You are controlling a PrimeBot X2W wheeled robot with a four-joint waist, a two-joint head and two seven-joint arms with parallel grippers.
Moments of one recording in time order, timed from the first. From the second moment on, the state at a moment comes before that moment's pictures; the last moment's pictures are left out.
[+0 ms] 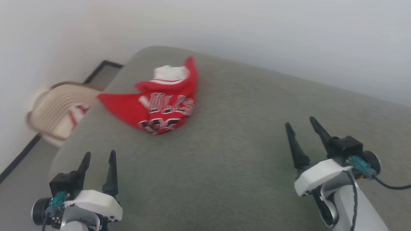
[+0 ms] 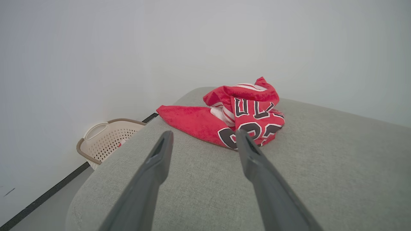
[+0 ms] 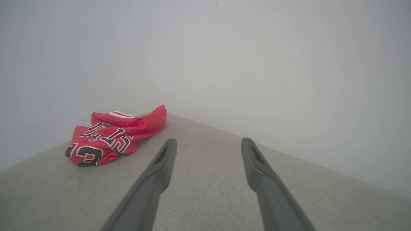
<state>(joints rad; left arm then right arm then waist) -0.15 0.12 0.12 0.41 -0.18 -0.11 -0.26 -0.28 -0.12 0.12 0.40 0.17 0.13 -0.26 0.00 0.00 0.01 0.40</state>
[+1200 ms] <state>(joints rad) -0.62 0.27 -0.11 0.67 -0.39 -0.13 -0.07 -0.42 -0.10 0.24 0.41 0.18 0.13 -0.26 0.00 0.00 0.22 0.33</state>
